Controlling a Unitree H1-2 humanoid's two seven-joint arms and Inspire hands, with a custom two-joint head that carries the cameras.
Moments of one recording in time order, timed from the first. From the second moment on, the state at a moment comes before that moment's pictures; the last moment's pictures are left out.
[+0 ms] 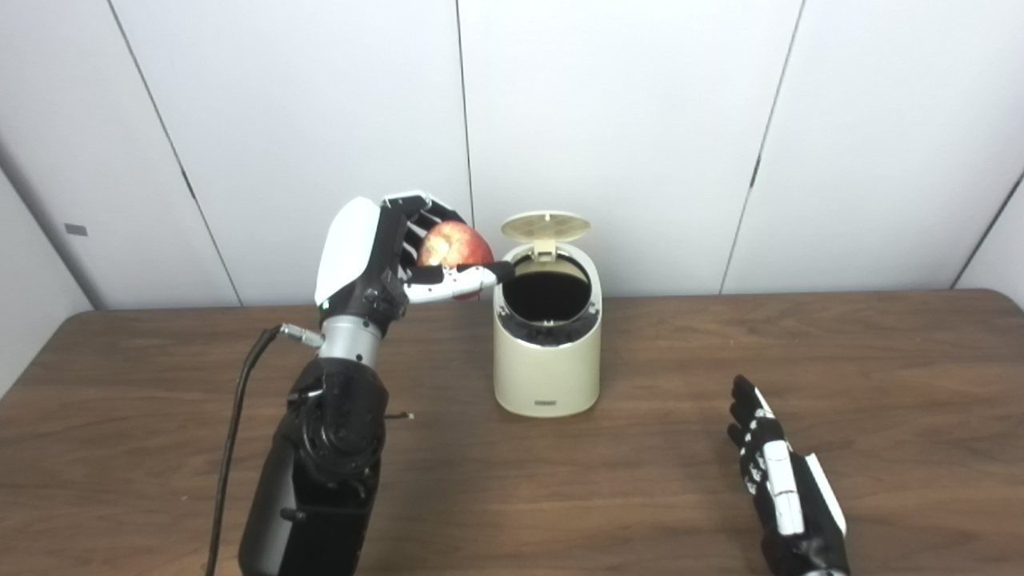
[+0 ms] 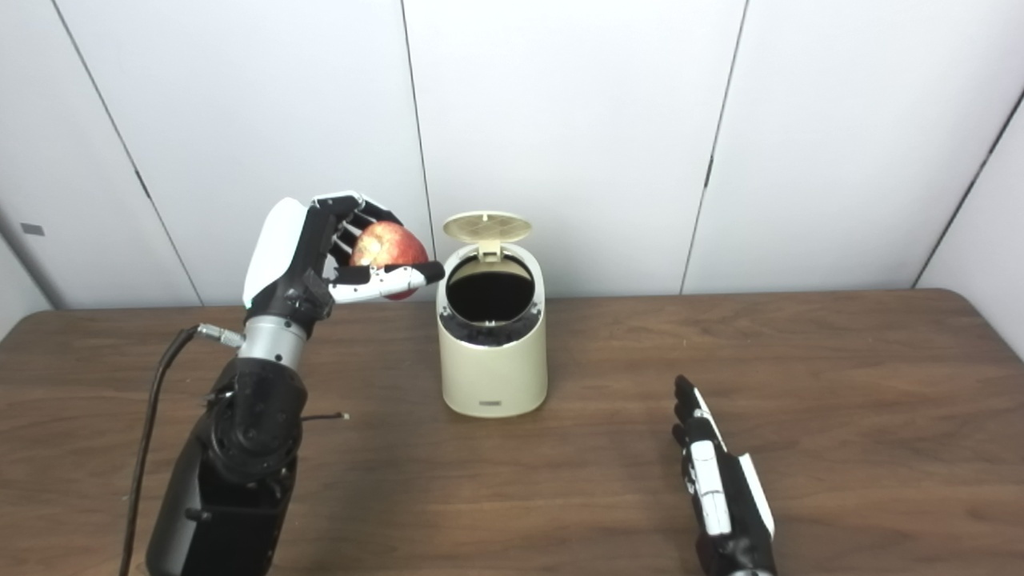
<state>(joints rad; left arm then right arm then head) -0.53 0.08 -0.11 -0.18 0.70 0.37 -0.06 0.03 -0.04 -0.05 -0.12 0.06 -0.04 0.05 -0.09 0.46</state>
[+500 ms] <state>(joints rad) -0.55 0.04 -0.15 -0.11 0.69 0.34 0.00 0.02 -0.04 -0.04 -0.11 0.05 -0.05 0.04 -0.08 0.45</state>
